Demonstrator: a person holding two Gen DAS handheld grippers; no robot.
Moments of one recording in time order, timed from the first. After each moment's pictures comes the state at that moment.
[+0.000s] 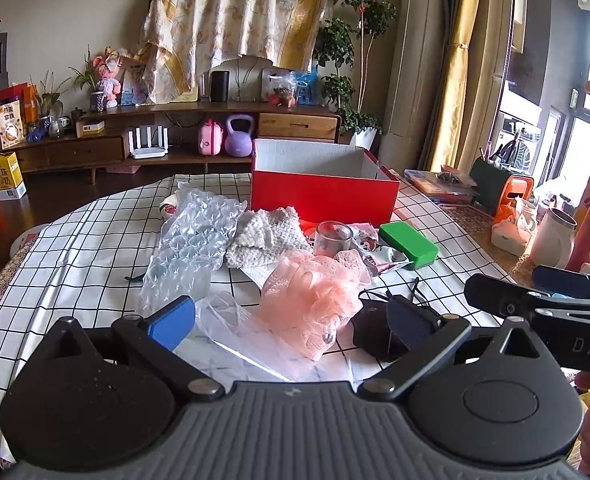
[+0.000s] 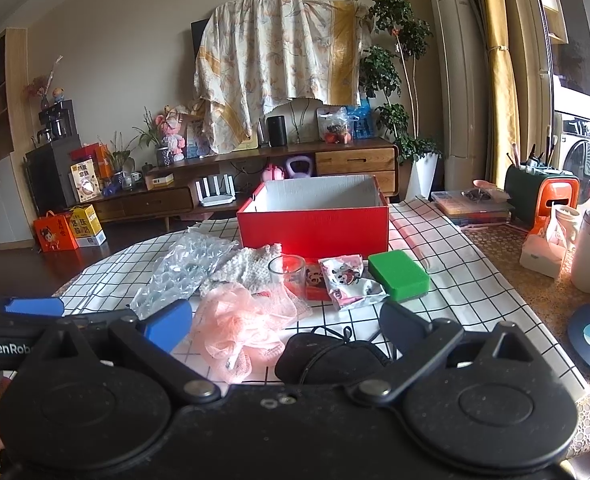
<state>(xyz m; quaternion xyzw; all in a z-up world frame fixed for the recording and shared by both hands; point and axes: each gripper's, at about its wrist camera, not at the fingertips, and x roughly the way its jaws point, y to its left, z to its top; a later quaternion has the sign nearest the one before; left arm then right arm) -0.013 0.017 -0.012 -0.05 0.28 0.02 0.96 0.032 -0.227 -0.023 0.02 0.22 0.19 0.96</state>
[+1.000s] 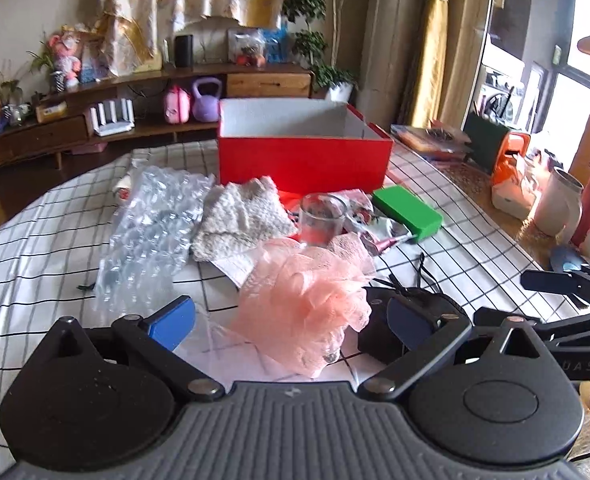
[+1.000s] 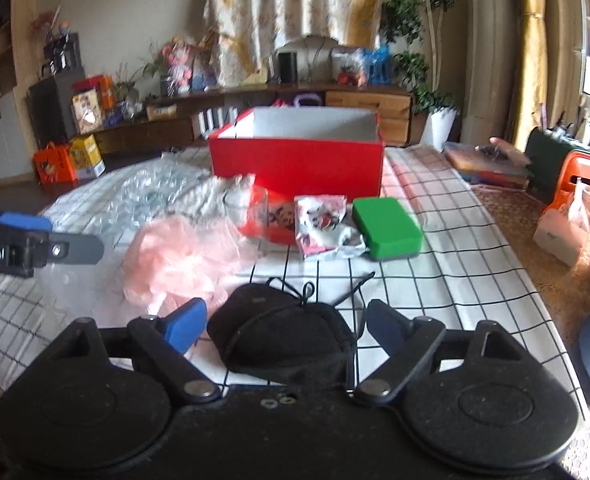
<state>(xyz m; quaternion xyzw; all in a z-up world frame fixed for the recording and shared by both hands) 0.078 0.017 -0.042 -0.03 0.35 -0.03 0.94 0.110 -0.251 -0.073 -0.05 0.31 0.22 0.92</state>
